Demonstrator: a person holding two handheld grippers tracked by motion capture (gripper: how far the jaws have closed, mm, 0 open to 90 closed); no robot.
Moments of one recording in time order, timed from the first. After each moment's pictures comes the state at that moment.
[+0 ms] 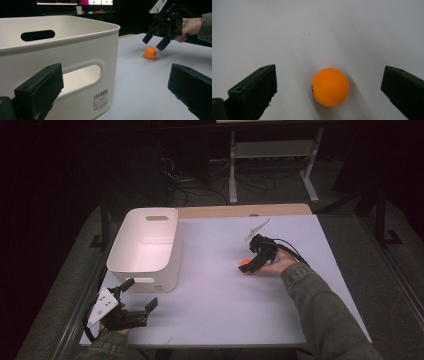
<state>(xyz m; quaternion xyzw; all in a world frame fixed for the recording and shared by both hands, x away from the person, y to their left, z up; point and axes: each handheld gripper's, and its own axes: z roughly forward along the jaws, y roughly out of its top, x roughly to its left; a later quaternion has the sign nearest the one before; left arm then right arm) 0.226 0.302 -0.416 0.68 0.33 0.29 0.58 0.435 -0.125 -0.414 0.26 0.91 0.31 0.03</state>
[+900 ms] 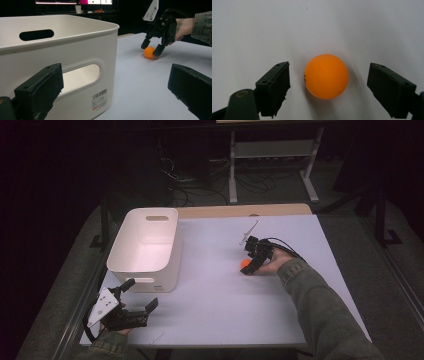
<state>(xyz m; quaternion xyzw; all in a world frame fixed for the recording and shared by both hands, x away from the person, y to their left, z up) 0.226 0.302 -0.417 0.69 0.33 0.29 0.58 0.447 -0.112 -0.422 0.22 0.95 0.22 0.02</state>
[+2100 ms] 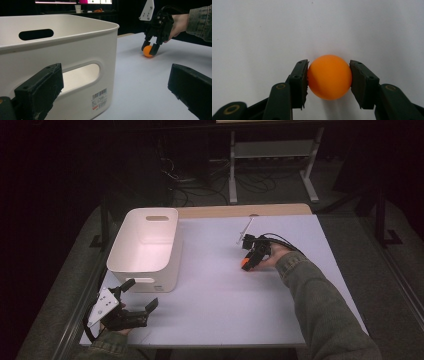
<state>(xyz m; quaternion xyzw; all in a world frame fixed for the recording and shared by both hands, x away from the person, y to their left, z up) 0.226 0.302 -0.417 0.69 0.33 0.29 0.58 0.457 -0.106 -0.414 0.18 0.97 0.18 -0.01</state>
